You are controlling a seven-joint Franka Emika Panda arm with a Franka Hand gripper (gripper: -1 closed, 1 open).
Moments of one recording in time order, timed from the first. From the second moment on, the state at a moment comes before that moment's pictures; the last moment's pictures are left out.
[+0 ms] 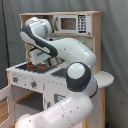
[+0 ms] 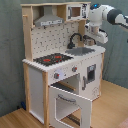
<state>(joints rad) -0.84 1.04 2.23 -1.85 -1.10 0.90 0.62</state>
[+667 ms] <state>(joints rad) -0.86 1.11 2.18 -1.84 -1.21 1.03 0.51</state>
